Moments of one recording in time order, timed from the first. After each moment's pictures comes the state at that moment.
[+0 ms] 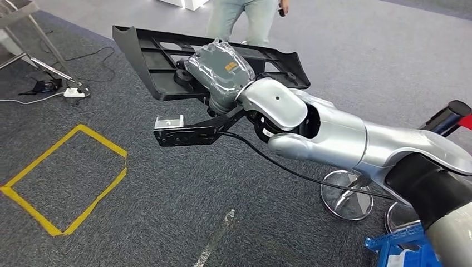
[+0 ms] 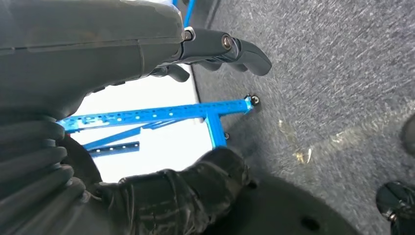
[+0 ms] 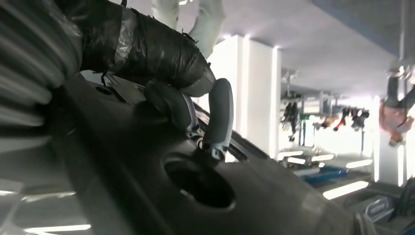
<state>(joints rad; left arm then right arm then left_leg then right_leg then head) -0.09 0.00 -1.07 -0.22 1.03 0.42 0.19 -1.21 -0.41 1.06 -1.74 0.64 0.04 0.64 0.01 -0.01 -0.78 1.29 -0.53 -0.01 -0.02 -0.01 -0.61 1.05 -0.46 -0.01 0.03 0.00</state>
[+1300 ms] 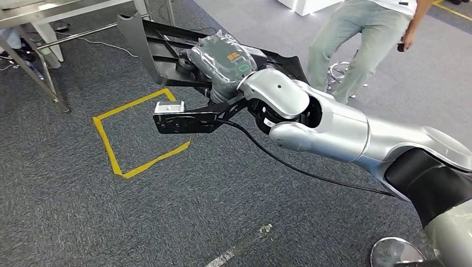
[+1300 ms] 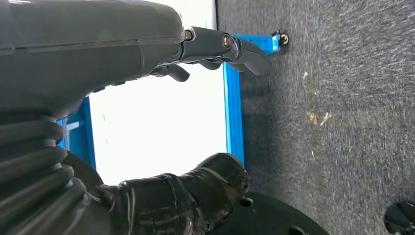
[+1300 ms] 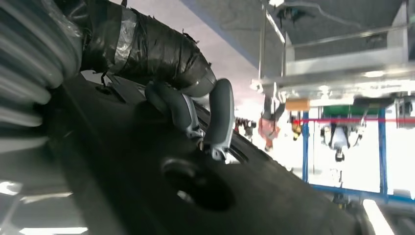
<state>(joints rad) -0.10 0.02 -1.07 -0.21 1.02 0.44 0.26 -1.23 -0.42 1.03 -1.72 0.57 0.05 0.65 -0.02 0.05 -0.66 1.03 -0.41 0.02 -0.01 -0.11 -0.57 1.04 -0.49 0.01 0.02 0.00</state>
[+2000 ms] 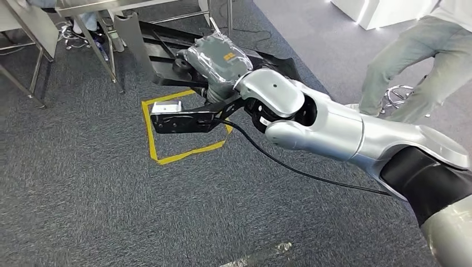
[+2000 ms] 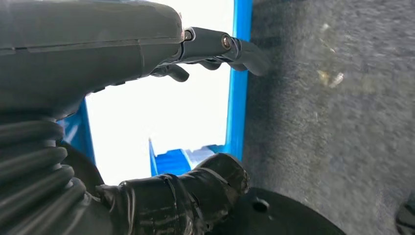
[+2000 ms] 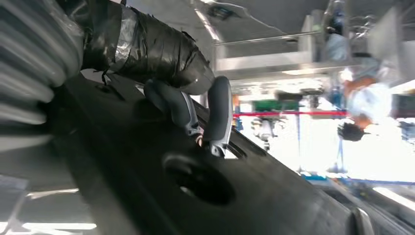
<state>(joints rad) -0.10 0.02 -1.08 -0.21 1.01 0.44 0.24 -1.23 -0.41 1.04 -1.70 0.57 0.04 0.63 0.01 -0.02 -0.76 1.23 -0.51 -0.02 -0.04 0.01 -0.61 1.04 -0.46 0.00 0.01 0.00</state>
